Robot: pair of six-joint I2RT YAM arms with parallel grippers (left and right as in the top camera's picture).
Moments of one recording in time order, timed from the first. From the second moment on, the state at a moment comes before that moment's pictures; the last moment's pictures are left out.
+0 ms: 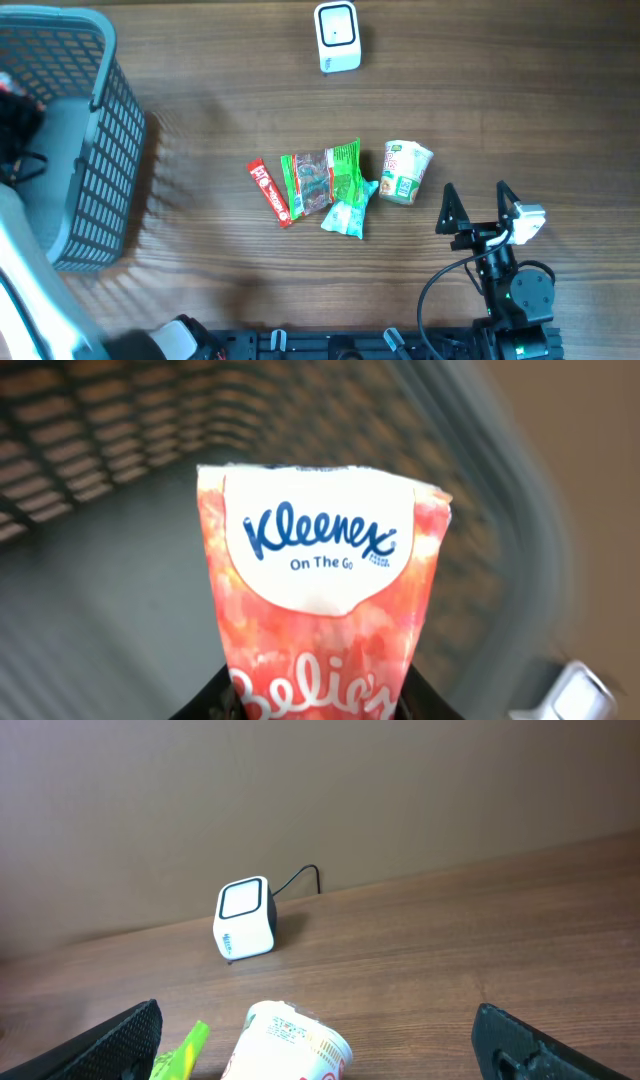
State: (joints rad) left arm 0.62 1.41 1.54 -0.91 0.24 -0.39; right arm 0.15 0.01 0.01 0.00 0.03 0.27
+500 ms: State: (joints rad) left arm -0.11 1.35 1.29 -1.09 0.15 -0.38; right arm 0.15 0.01 0.01 0.00 0.03 0.27
